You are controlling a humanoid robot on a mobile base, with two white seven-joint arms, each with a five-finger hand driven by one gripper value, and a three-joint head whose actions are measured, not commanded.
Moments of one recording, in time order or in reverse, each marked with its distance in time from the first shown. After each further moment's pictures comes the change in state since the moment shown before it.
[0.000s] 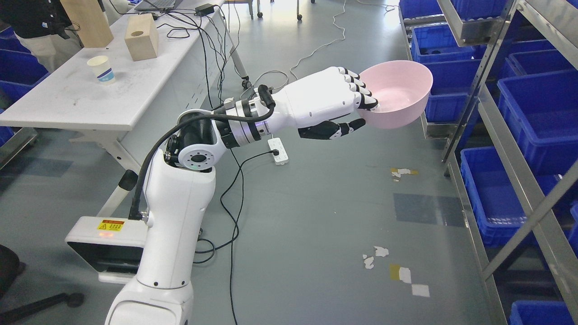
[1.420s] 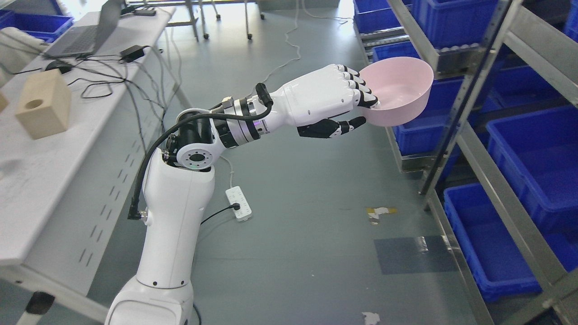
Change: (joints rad) left arm -0.001 0.000 0.002 -0.002 0.022 0.000 0.001; right arm 0.000 0.000 0.000 0.000 0.000 0.000 0.000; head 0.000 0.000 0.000
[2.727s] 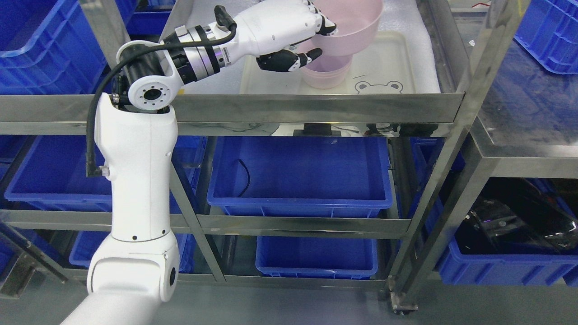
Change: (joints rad) left arm -0.231 0.066 0.141 0.061 -0.144 0.097 -0.162; right arm 0.000 0.000 0.000 0.000 0.000 0.000 0.000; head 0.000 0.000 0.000
